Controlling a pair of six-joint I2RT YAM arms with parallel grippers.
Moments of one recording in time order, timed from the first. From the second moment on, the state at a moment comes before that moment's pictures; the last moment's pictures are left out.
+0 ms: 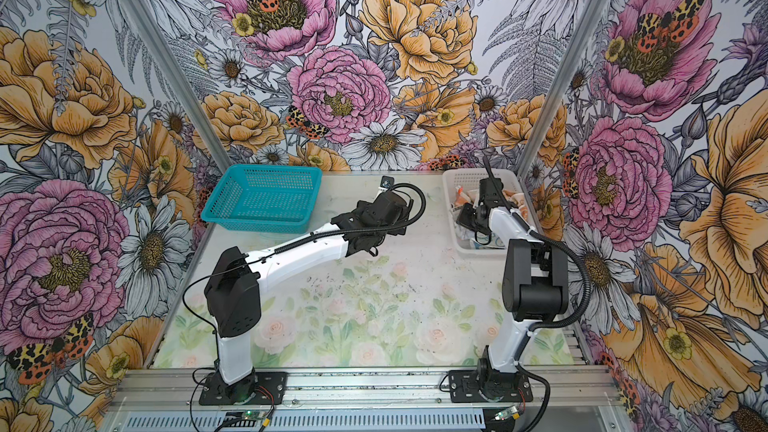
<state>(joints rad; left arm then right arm) -0.90 1.92 1.66 -0.44 -0.60 -0.37 -0.09 1.80 1.27 -0.49 -0.22 0.36</state>
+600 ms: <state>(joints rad) -0.90 1.93 1.67 -0.50 -0.61 -0.37 -0.13 1.89 1.28 -0.43 -0.32 0.41</state>
